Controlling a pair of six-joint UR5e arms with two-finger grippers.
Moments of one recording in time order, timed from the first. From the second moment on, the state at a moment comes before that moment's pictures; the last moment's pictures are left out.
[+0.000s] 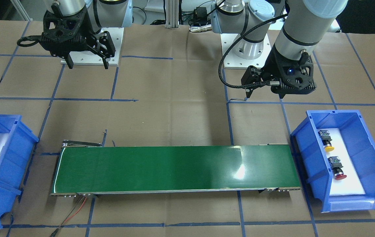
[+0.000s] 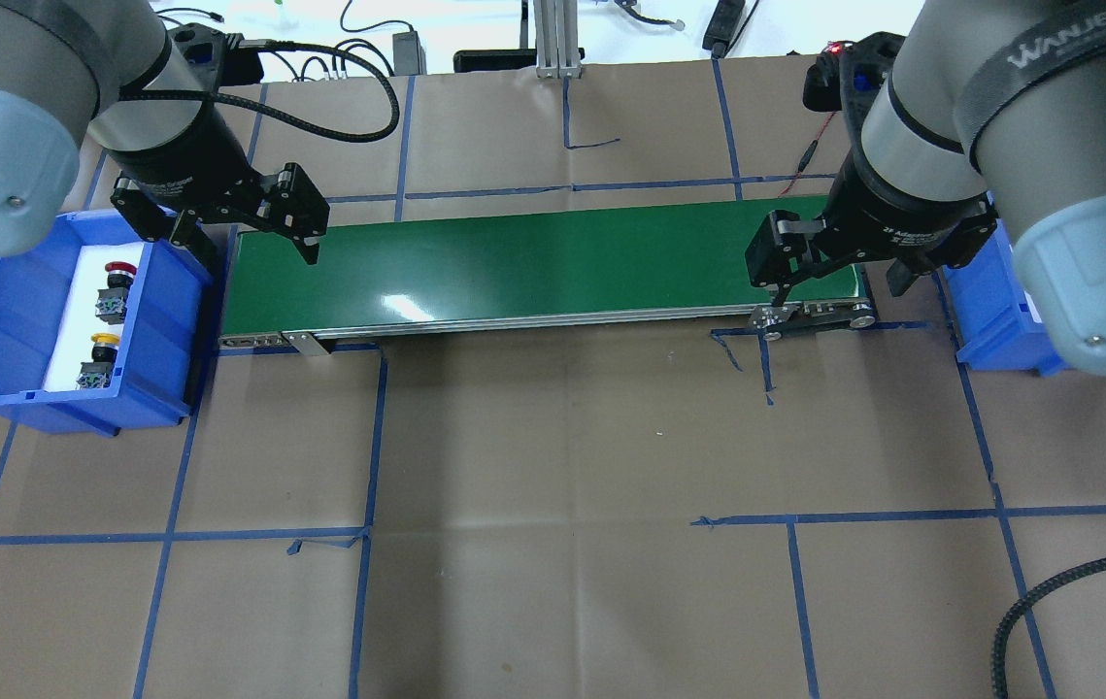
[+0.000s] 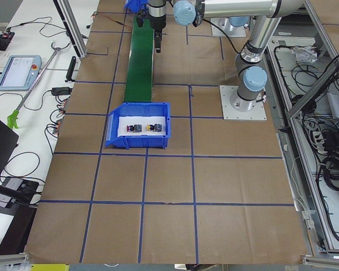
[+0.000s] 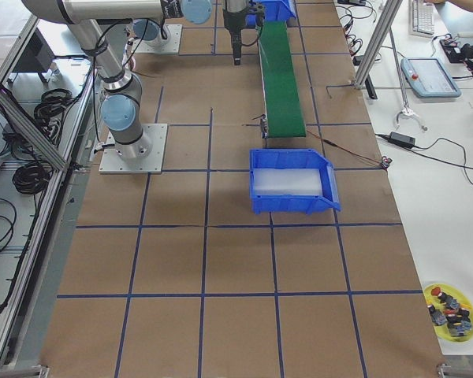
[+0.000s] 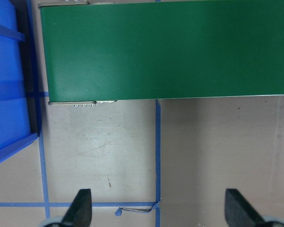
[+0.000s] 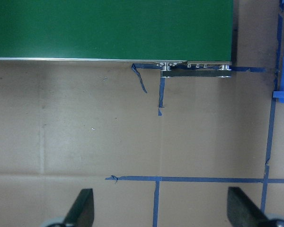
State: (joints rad) left arm -1.54 -1.59 -1.62 -1.51 1.58 0.04; right arm 1.65 -1.73 1.74 -1.64 -1.60 0.04
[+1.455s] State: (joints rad) left arm -1.53 -1.58 -1.63 -1.51 1.58 0.05; right arm 1.64 -1.73 1.73 -1.64 -1.59 0.04
